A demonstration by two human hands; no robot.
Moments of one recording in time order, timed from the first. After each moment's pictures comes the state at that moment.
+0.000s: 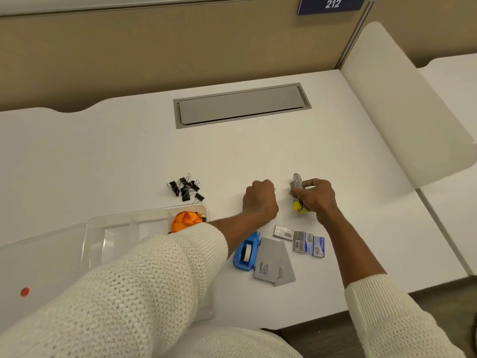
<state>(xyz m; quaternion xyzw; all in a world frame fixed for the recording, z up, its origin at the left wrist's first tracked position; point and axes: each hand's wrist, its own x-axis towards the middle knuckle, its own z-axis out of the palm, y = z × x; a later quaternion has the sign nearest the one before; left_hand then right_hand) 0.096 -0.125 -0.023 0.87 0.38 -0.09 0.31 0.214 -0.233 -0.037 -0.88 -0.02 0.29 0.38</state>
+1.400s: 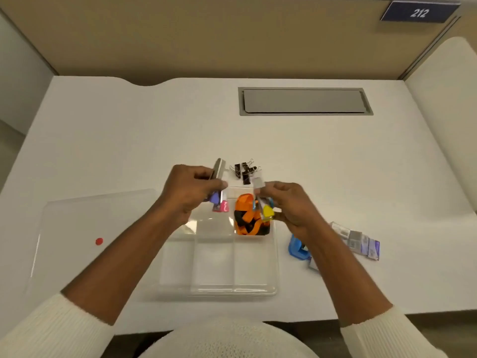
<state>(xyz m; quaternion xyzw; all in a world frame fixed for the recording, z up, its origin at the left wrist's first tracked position) -0.178 0.024 0.074 0.59 0.53 0.13 0.60 -0.007 -0.121 0.052 -0.69 -0.13 0.52 0.49</state>
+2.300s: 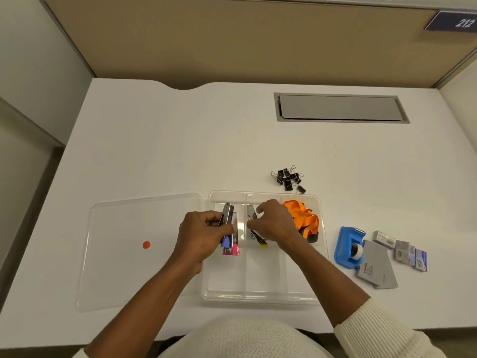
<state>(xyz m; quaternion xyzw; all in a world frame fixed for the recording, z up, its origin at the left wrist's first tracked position) -0.299 0.031 0.021 0.57 0.57 0.12 0.59 -0.128 -0.031 -0.002 -0.87 -0.31 0.37 0.13</state>
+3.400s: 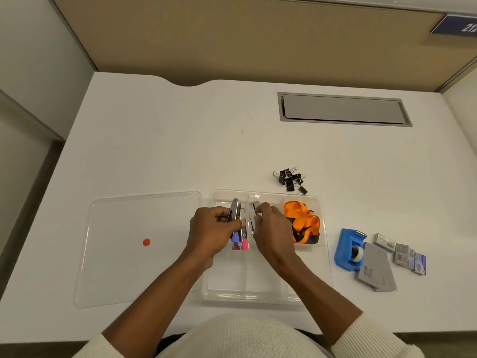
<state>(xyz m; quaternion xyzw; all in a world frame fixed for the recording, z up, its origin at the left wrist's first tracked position) -0.280 0.029 0.011 0.58 0.57 0.12 0.57 -0.155 -0.052 -0.027 -0.88 -0.42 0.15 0.18</state>
